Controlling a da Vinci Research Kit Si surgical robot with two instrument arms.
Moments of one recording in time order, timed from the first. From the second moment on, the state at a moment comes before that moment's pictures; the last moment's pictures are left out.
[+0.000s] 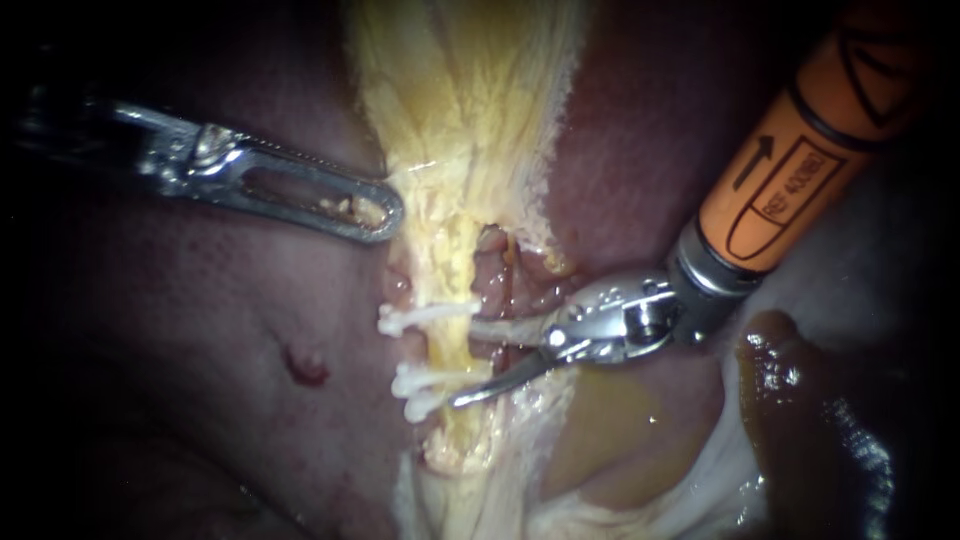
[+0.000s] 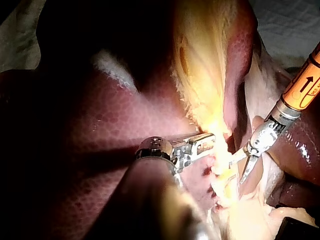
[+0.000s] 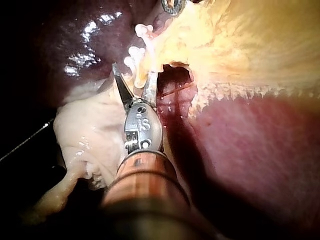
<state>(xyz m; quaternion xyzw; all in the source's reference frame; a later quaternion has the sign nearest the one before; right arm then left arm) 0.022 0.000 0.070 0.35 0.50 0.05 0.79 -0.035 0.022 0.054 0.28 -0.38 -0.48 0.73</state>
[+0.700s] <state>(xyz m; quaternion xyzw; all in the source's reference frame) 0.028 0.000 0.072 0.38 0.54 0.06 0.75 -0.036 0.022 0.055 0.28 -0.38 -0.49 0.73</state>
